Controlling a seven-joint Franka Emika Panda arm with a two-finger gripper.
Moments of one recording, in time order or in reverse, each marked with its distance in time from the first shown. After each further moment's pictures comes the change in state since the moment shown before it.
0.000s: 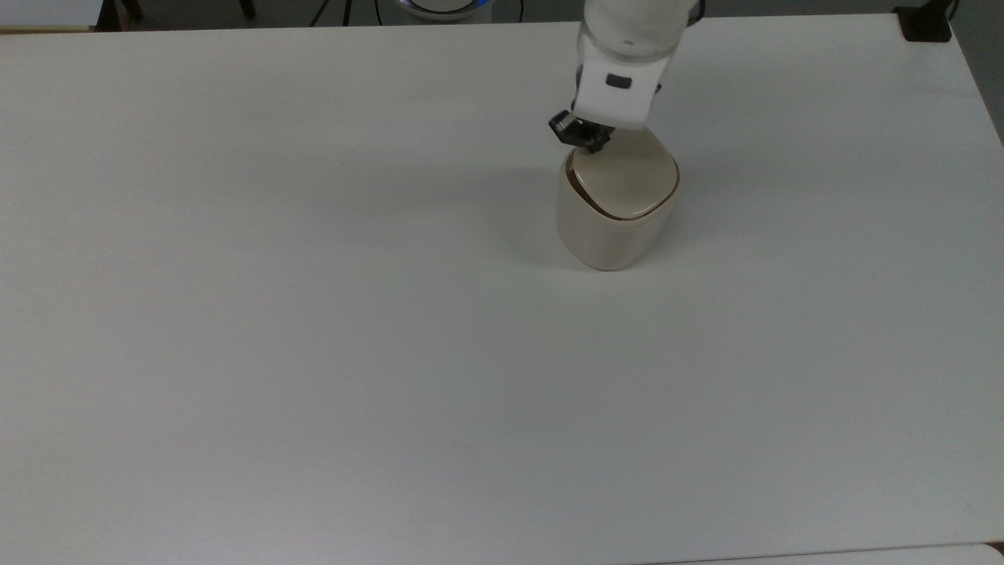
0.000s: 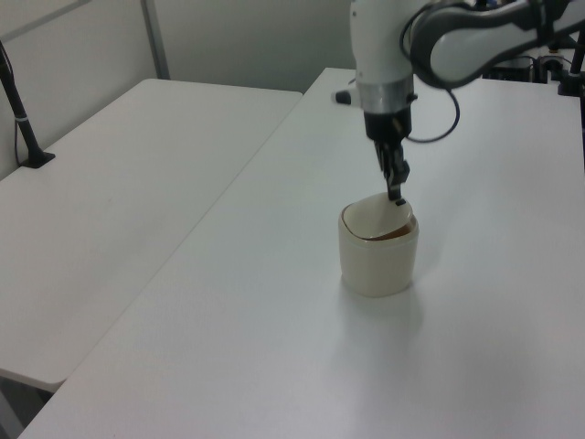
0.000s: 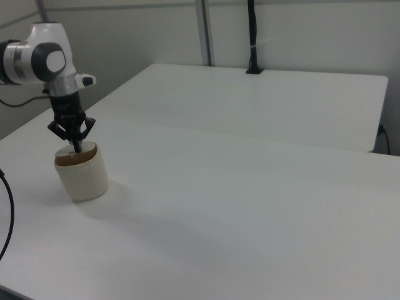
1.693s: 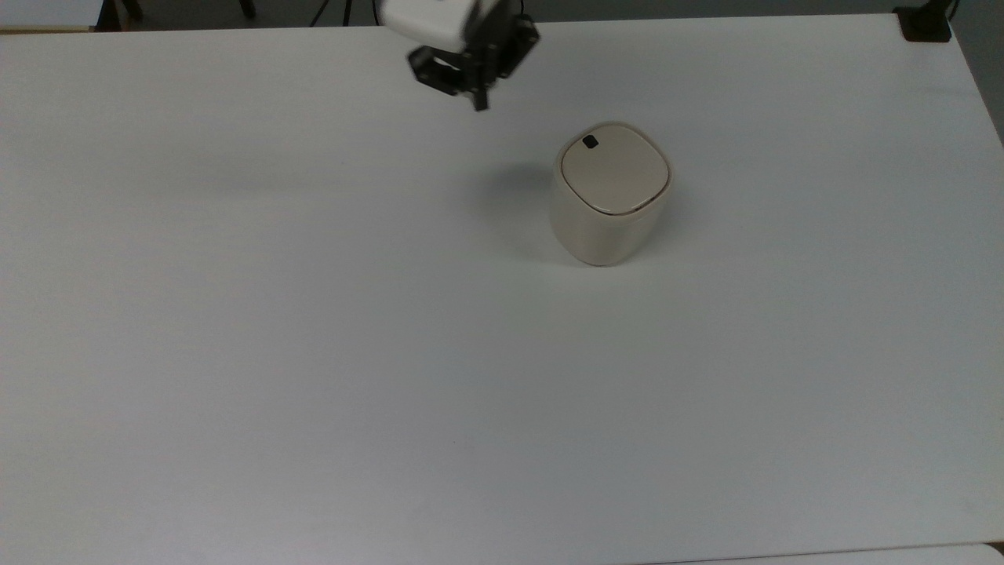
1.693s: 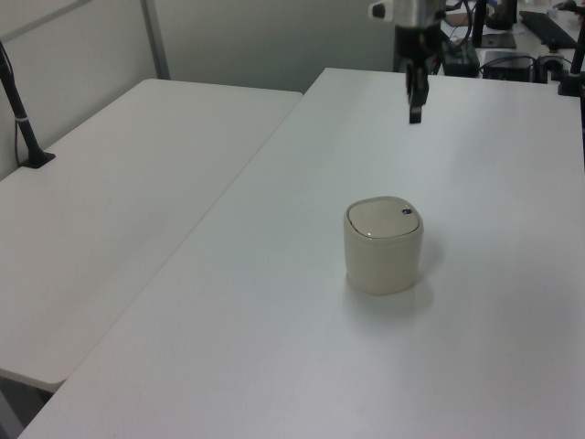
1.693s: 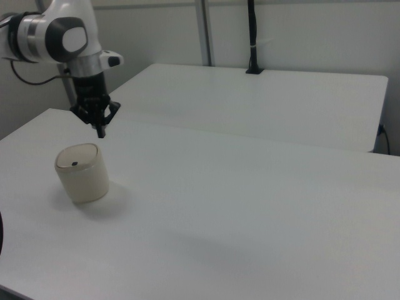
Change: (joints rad) arm -0.195 -0.135 0.011 -0.023 0.004 -0.047 -0.030
